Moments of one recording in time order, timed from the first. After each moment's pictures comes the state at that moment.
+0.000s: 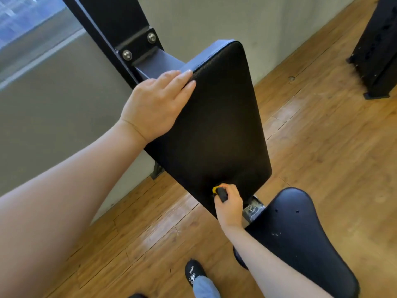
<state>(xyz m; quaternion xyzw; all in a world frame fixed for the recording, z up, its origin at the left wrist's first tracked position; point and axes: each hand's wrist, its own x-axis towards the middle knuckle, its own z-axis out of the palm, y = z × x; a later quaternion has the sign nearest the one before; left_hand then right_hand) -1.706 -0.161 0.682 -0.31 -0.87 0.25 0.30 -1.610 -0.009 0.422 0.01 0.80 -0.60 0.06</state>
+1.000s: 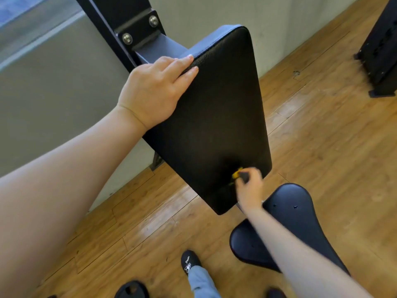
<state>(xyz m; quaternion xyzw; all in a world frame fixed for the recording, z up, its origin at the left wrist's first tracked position) -1.706 -0.164 0.679 -0.30 -0.87 0.24 0.32 -1.653 0.040 0.422 0.04 0.80 -0.59 0.09</state>
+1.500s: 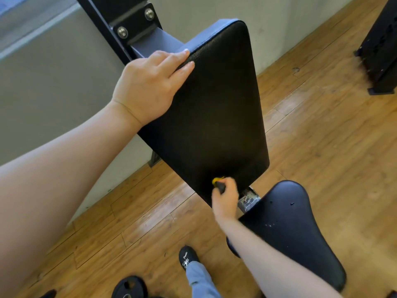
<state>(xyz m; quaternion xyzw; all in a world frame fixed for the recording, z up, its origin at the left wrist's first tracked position) -1.709 -0.165 0.678 -0.30 -0.86 0.25 0.33 -1.605 -0.005 0.425 0.08 0.76 -0.63 0.11</state>
